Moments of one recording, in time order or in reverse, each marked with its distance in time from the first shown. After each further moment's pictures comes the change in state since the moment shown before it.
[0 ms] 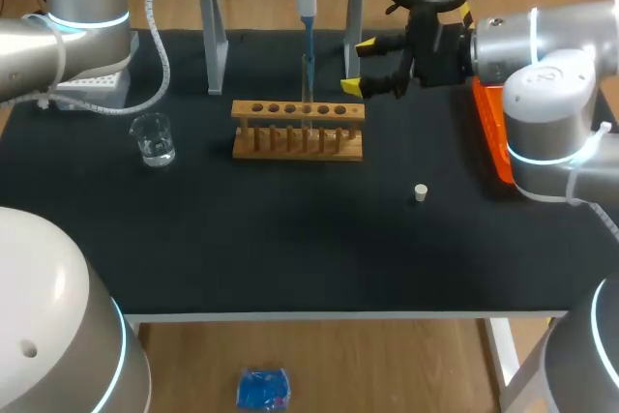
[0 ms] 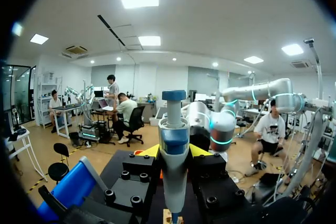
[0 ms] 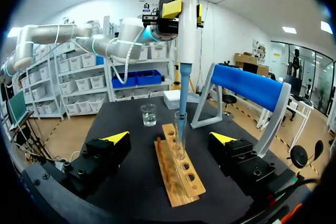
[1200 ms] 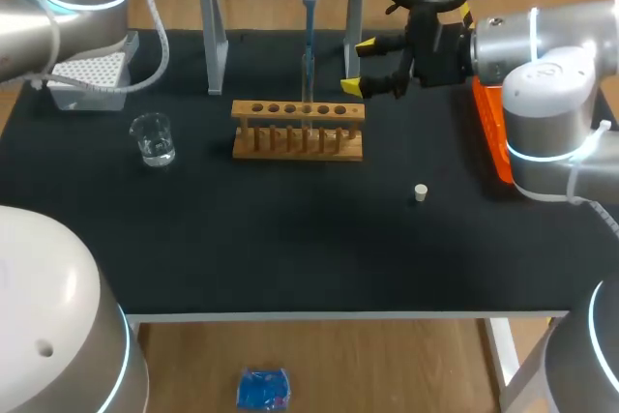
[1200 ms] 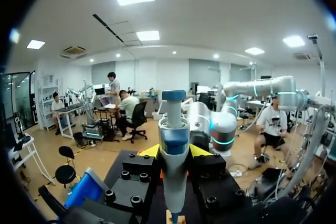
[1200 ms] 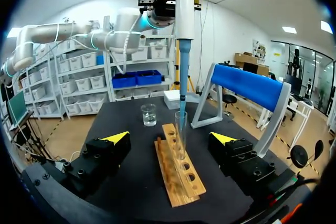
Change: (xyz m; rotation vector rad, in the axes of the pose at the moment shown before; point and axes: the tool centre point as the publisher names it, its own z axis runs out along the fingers) left arm 0.009 -0.035 0.006 -0.070 -0.024 0.046; right arm 0.000 0.000 0.000 0.001 0.001 0.000
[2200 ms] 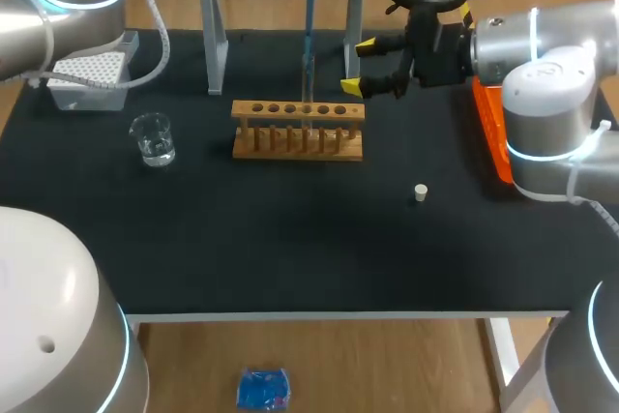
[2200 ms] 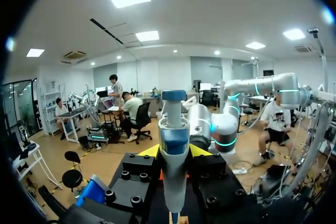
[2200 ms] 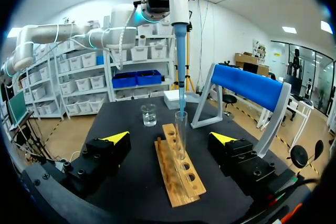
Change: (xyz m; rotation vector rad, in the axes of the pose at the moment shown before) left arm 0.011 -0.020 0.000 -0.015 -0.033 0.048; right arm 0.000 0.000 0.000 -0.001 0.000 0.000
